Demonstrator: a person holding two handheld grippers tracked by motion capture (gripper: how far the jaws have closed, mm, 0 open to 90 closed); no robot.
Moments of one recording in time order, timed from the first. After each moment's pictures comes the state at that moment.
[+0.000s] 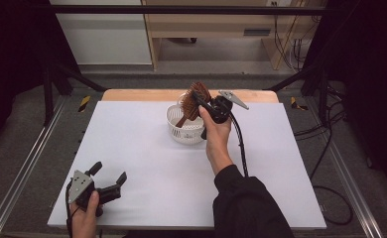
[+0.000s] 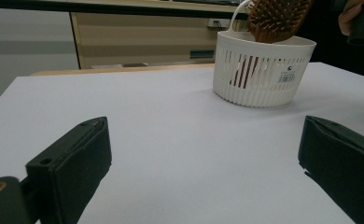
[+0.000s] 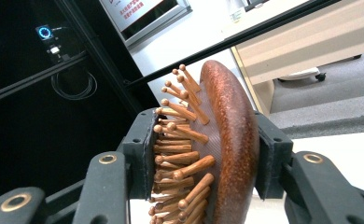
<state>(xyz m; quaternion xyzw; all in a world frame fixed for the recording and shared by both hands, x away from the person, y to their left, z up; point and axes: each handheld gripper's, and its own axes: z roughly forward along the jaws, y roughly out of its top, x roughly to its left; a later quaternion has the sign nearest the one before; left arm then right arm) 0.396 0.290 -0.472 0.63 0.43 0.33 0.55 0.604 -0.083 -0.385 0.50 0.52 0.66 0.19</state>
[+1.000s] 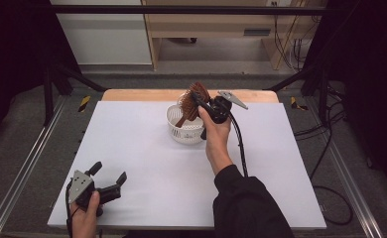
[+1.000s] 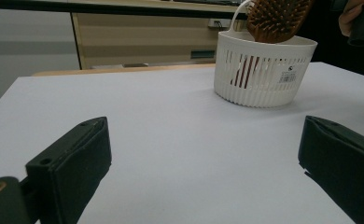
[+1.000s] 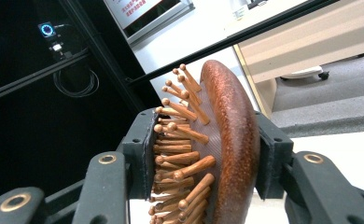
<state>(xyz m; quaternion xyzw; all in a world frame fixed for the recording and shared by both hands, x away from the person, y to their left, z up) 0.396 0.290 -0.472 0.63 0.43 0.33 0.55 0.605 -0.081 -0.386 0.50 0.53 0.66 0.18</state>
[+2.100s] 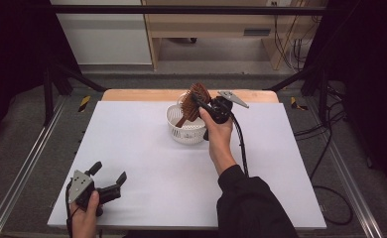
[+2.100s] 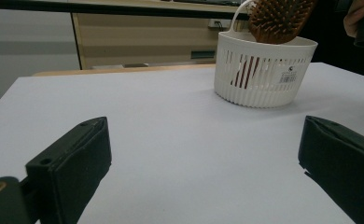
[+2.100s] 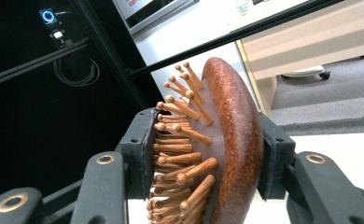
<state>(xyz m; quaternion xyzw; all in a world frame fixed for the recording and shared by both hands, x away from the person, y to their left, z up) 0.397 0.291 -0.471 0.63 0.43 0.33 0.55 0.603 -0.086 -0.384 0.49 0.55 0.65 0.19</state>
